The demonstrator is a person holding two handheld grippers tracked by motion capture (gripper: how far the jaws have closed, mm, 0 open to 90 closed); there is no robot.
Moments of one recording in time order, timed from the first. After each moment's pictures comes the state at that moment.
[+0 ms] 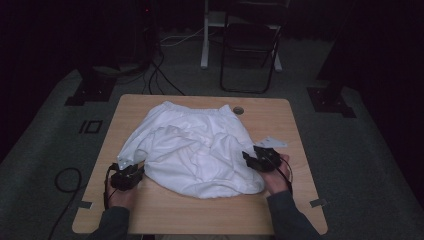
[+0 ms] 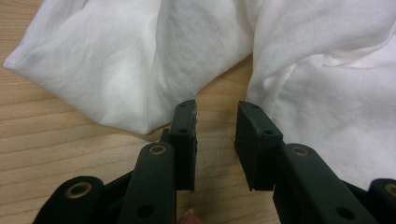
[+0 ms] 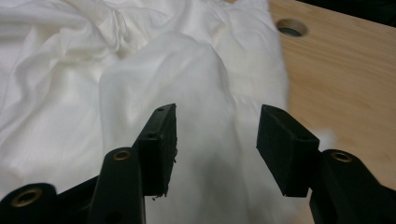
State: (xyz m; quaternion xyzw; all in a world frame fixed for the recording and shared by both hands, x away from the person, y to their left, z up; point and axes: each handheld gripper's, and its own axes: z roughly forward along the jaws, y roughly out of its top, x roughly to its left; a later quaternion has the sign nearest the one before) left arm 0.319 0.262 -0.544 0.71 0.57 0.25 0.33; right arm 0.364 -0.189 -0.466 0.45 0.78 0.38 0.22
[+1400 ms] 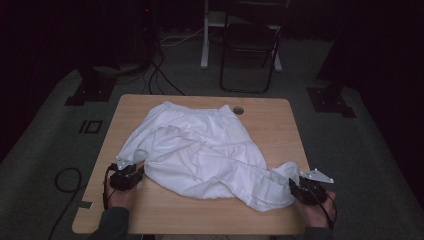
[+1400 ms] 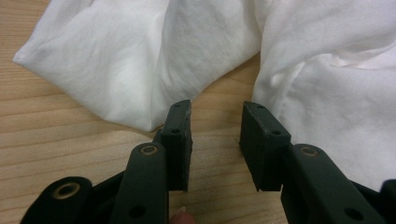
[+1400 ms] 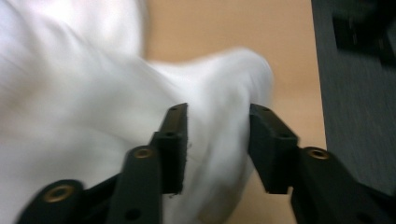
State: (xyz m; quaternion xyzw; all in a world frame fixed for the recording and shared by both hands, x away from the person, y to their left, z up) left arm 0.318 0.265 -0.544 0.70 0.58 0.24 0.33; right arm 0.267 -0.309 -0.494 0.56 0.71 0.30 0.29
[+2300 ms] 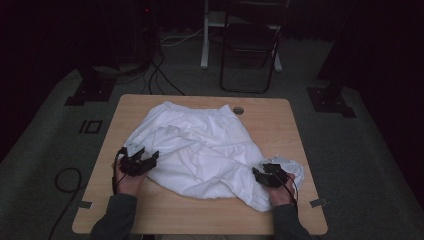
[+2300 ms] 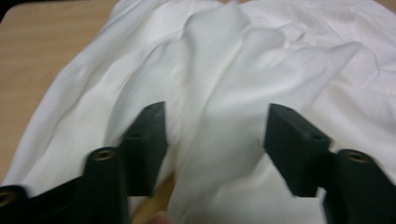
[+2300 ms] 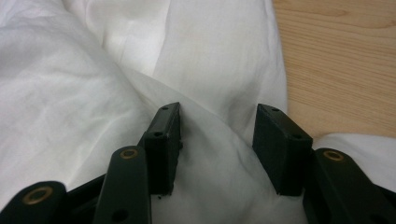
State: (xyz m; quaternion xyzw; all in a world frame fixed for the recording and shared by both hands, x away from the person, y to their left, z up) left arm 0.340 0.224 -0.488 0.71 0.52 0.27 0.38; right arm 0.336 -0.235 -0.543 0.52 0.76 0.34 0.21
